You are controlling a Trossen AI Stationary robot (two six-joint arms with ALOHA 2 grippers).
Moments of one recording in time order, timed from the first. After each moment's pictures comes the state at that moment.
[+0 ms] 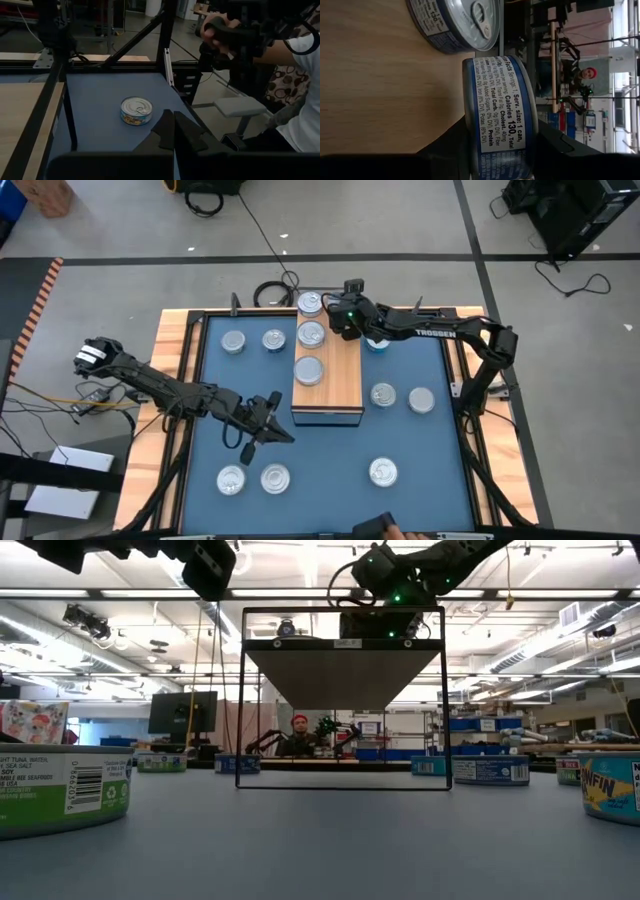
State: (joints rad) left arm -0.33 1.17 0.57 0.47 0.06 -0.16; right arm -0.41 1.73 1.29 -0.15 0.64 -0.94
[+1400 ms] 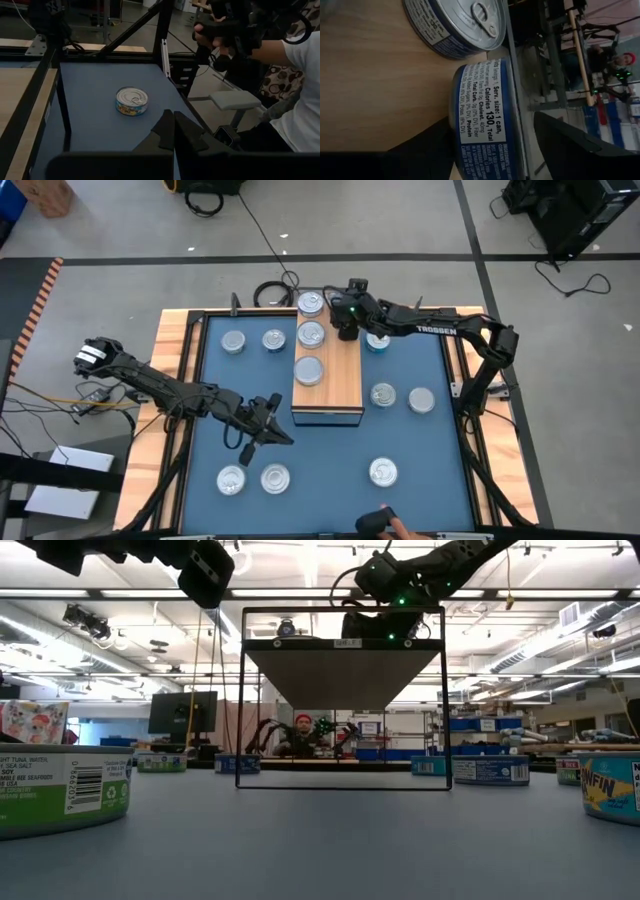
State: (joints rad) left arm -0.33 1.17 0.57 0.43 0.08 -0.19; right arm -0.45 1.73 1.29 -0.19 0.50 -0.72
